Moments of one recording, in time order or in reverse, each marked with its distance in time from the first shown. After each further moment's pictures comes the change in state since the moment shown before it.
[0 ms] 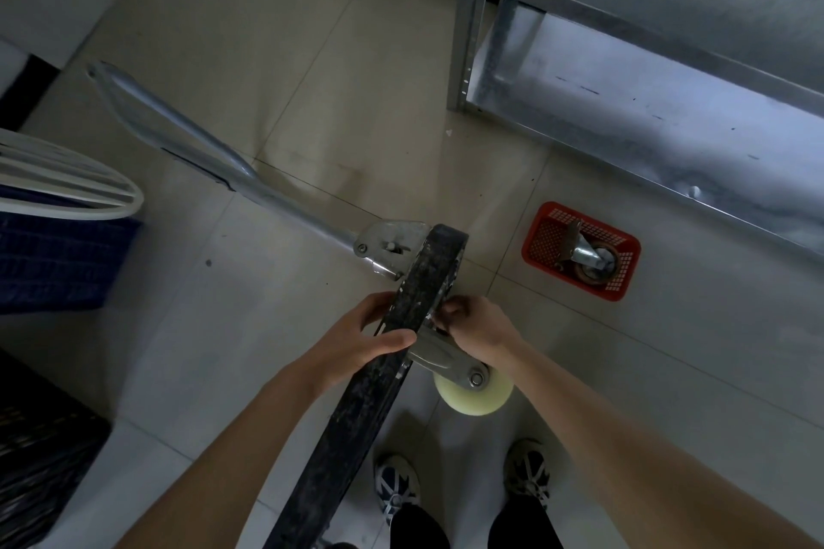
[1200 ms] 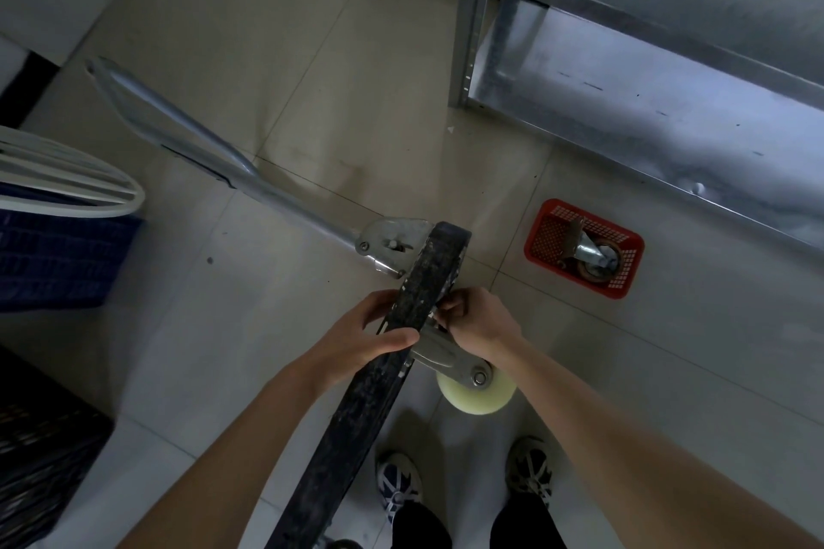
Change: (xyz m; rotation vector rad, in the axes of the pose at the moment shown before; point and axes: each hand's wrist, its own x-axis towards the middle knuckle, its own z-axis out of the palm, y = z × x) left_hand 0.001 -0.001 0.000 0.017 -0.005 -0.003; right_hand -0.004 -0.012 -0.002 -0.075 0.047 0.025
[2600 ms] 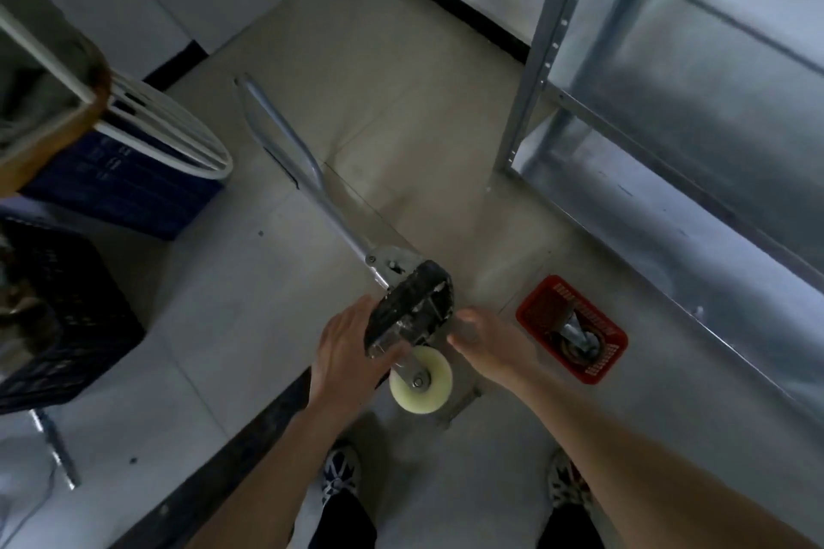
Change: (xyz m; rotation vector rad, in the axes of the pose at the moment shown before) left_hand -0.065 0.055 0.102 0.330 0.795 -0.032; right_hand -0.071 -0.006 -0.131 -0.466 -0.105 -0.382
